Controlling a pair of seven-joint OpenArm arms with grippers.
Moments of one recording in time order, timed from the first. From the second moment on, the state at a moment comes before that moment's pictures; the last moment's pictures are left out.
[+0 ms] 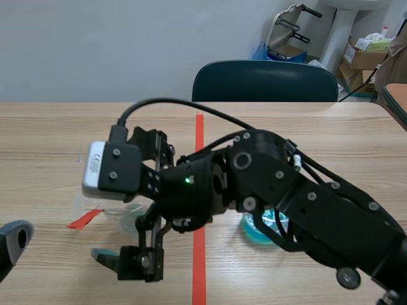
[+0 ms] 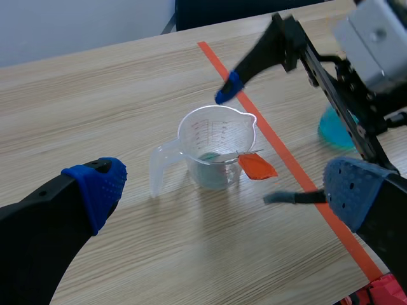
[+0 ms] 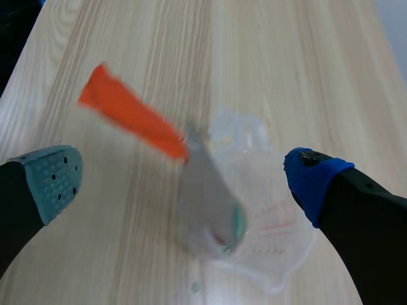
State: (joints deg) left arm 77.5 -38.0 -17.4 127.6 -26.9 -7.5 -21.7; right arm 10.0 12.0 -42.5 83.7 -19.5 45.3 8.9
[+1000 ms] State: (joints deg) left arm 75.6 -33.0 -26.6 131.7 -22.8 -13.4 -21.7; right arm -34.9 36.5 7.6 116.9 18.2 31.2 11.7
